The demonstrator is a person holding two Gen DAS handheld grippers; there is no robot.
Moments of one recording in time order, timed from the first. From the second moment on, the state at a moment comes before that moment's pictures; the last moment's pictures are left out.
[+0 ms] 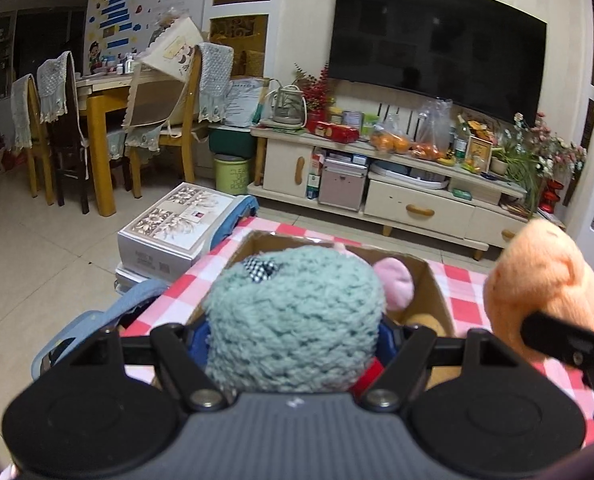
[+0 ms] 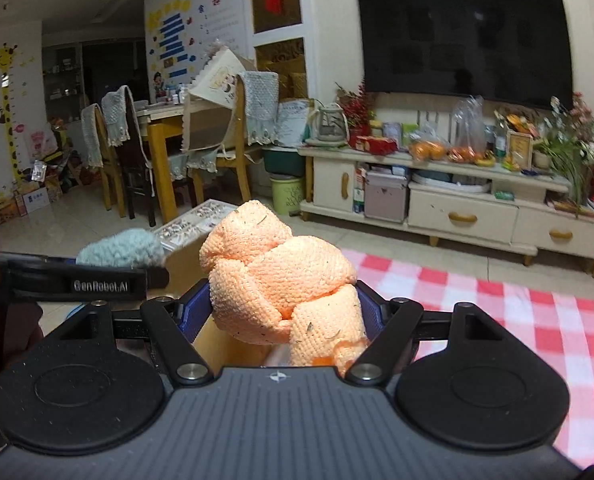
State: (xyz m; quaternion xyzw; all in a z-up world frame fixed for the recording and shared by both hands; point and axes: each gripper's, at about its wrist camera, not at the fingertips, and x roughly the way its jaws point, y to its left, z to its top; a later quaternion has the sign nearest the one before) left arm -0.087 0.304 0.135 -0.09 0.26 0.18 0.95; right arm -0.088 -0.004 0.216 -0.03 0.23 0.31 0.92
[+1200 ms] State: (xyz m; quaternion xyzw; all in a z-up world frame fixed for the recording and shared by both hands) left arm -0.079 0.310 0.137 -0.08 0.26 0.21 0.94; right arm -0.032 -0.003 0.205 0.07 0.27 0.27 0.92
